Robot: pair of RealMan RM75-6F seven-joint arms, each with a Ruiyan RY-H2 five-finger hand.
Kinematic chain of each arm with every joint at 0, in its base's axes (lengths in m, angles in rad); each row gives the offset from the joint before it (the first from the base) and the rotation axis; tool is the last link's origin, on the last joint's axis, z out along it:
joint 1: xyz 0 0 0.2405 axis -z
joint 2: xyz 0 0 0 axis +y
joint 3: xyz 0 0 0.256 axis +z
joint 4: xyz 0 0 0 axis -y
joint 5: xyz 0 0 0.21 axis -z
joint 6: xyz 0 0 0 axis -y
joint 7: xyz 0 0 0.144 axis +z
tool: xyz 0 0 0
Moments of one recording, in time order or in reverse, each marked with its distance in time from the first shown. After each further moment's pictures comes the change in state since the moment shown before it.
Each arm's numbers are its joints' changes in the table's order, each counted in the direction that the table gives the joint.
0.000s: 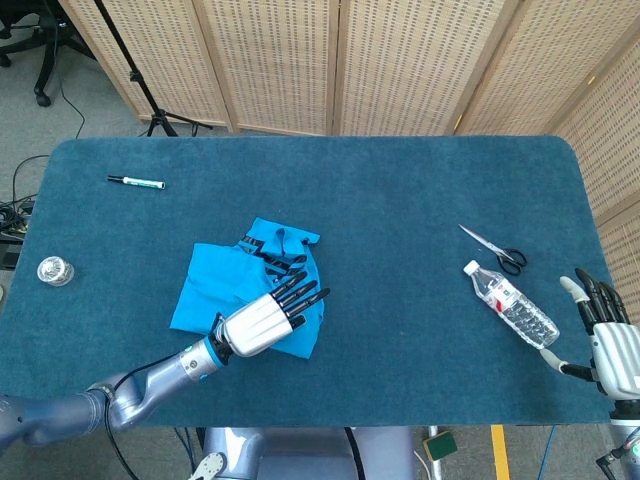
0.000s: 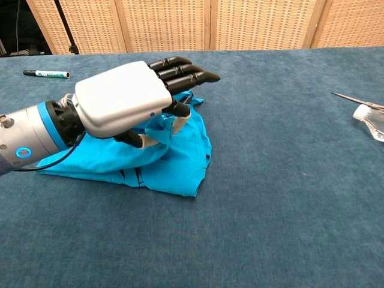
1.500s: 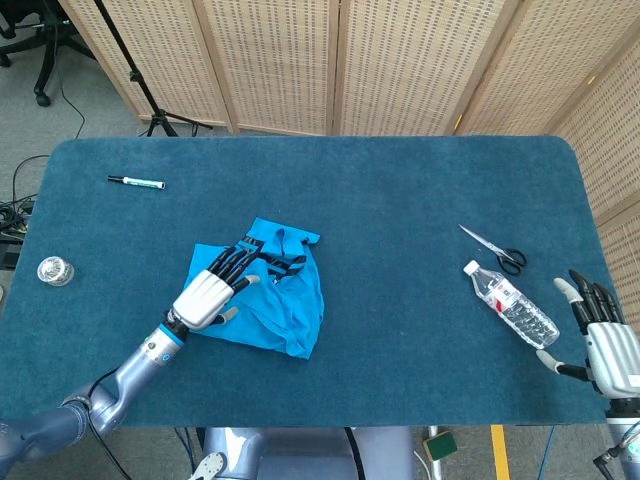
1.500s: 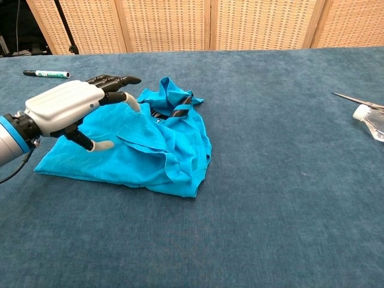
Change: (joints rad) left arm -0.139 -0.071 0.018 -0.304 0.180 -0.042 -0.436; right arm -0.008 -0.006 -0.005 -0.007 -0.002 0.021 -0.002
